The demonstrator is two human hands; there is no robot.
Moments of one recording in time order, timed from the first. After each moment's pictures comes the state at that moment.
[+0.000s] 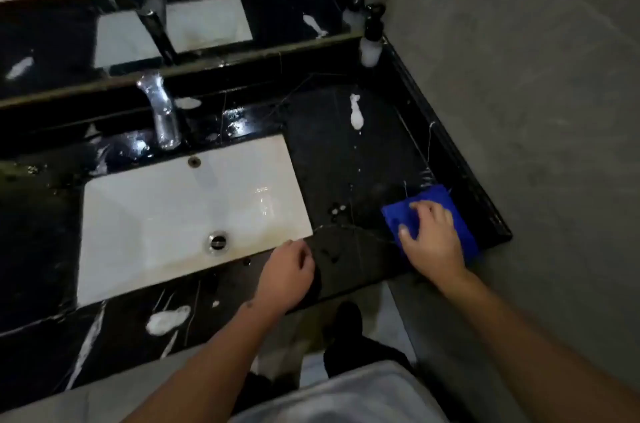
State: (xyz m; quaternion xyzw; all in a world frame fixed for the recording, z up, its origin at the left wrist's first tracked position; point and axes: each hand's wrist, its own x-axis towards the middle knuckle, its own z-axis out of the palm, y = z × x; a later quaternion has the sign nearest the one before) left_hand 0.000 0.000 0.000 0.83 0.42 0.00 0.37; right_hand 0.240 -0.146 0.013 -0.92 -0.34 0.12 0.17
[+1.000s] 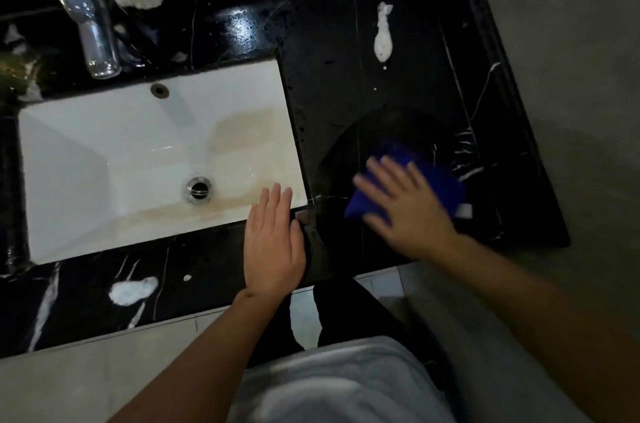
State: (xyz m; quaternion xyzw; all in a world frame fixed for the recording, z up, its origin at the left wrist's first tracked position) left_hand 0.012 -0.013 -0.062 0.84 0.47 0.09 0.24; right_hand 0.261 -0.101 -0.056 -0.73 -0.67 0.13 -0.05
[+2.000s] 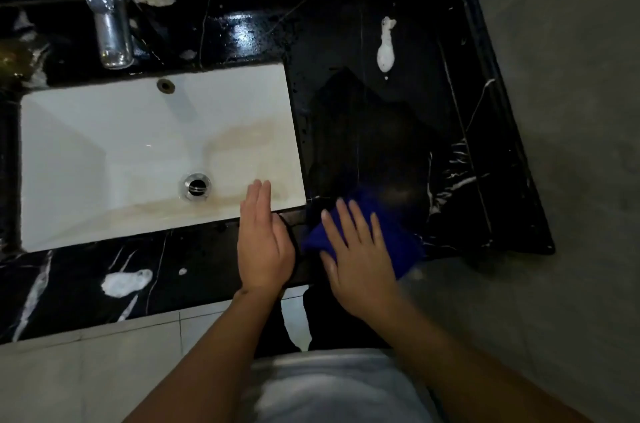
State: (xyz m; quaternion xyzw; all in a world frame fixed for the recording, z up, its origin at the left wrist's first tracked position) left_hand 0.012 -0.014 -0.058 0.73 0.55 0.22 0.35; right_hand 0.147 -0.122 -0.057 -0.79 -0.60 0.13 -0.01
